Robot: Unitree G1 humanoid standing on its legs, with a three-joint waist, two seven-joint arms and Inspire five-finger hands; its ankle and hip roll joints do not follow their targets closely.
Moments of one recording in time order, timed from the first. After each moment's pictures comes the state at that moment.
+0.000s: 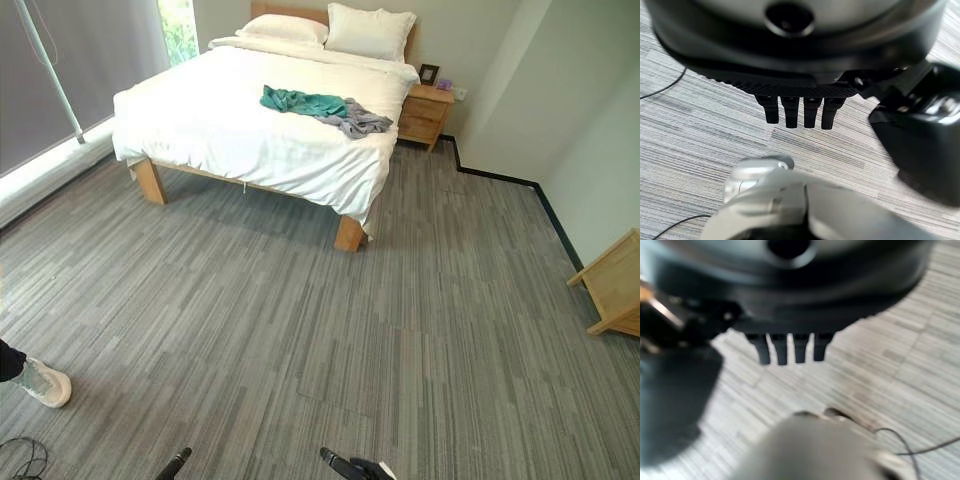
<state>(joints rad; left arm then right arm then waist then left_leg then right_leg) 0.06 0.22 -0.08 1.37 -0.18 -0.11 -0.01 0.10 -0.23 0.27 1.09 0.07 -0.06 0.01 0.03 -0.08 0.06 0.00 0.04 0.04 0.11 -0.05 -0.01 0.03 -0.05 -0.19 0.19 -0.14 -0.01</state>
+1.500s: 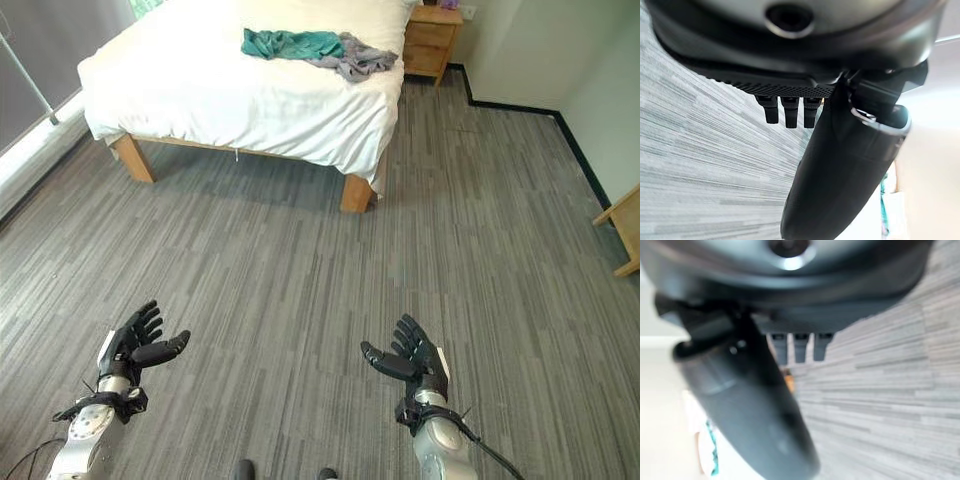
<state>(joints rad) 0.11 0.33 0.02 0.38 -0.39 -0.14 0.08 0.09 -0.32 -0.05 0.36 0.50 -0.15 -0.03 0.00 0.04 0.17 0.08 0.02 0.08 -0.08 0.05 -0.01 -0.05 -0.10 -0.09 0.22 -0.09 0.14</state>
